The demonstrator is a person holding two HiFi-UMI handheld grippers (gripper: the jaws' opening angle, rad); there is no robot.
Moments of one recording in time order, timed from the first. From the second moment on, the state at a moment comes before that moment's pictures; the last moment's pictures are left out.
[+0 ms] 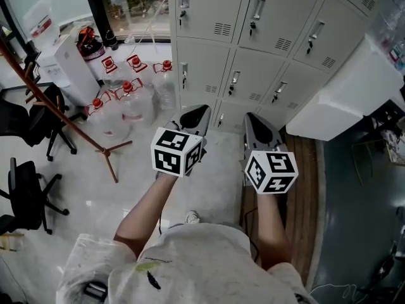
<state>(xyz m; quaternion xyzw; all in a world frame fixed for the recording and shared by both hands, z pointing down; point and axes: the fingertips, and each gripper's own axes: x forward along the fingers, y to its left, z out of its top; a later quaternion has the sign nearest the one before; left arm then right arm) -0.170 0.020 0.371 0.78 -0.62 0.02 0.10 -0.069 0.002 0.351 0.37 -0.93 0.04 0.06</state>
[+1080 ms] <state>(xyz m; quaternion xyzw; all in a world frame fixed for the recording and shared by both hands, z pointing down) -0.174 -0.147 0.370 0.78 -0.62 0.04 0.10 -0.093 -0.164 0.341 0.34 -0.94 0.06 0.01</state>
